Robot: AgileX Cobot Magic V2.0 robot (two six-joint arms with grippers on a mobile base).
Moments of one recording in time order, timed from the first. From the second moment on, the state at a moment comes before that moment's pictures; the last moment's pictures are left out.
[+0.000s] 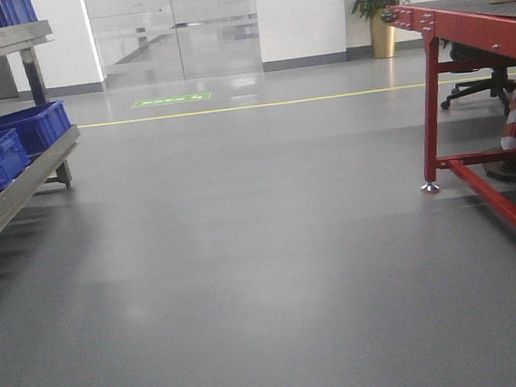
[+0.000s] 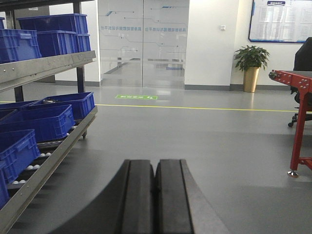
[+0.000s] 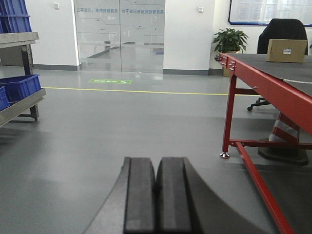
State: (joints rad) left arm 0.06 0.00 0.00 0.03 -0.03 -0.03; right arm -0.04 0.00 0.00 0.00 0.04 0.03
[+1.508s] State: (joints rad) left arm 0.06 0.00 0.00 0.03 -0.03 -0.03; right arm -0.04 0.00 0.00 0.00 0.04 0.03
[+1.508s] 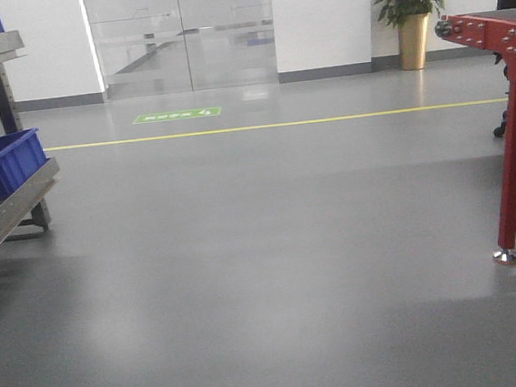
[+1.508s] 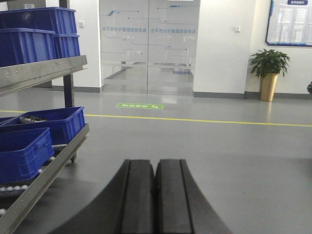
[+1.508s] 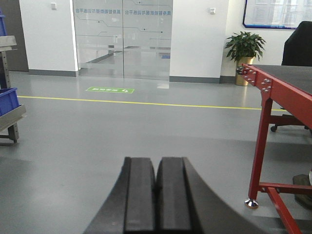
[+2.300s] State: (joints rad) left arm 0.06 0.00 0.00 0.03 -0.03 -0.03; right arm -0.04 0.00 0.00 0.00 0.04 0.03
